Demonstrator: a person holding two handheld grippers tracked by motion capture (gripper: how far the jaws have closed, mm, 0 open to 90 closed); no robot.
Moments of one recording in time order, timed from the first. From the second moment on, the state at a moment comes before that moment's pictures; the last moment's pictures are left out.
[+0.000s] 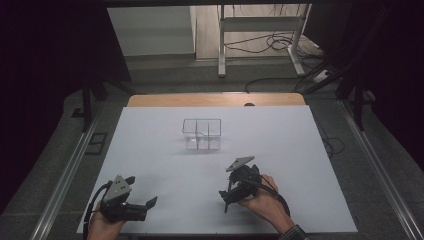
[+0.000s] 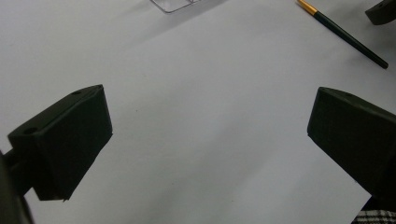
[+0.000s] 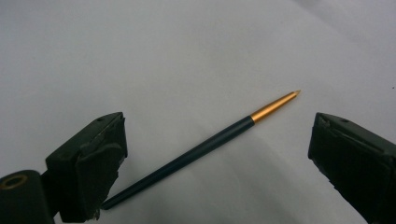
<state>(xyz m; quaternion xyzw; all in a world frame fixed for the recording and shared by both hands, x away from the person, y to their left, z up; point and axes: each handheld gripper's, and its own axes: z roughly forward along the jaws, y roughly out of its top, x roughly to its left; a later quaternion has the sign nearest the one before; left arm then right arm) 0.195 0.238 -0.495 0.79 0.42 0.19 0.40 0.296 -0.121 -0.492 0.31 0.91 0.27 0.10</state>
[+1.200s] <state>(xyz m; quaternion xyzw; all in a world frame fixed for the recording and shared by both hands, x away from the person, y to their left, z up) 0.195 0.238 -0.496 0.80 0.42 0.19 0.40 0.317 -0.118 -0.506 0.31 0.93 0.20 0.08</state>
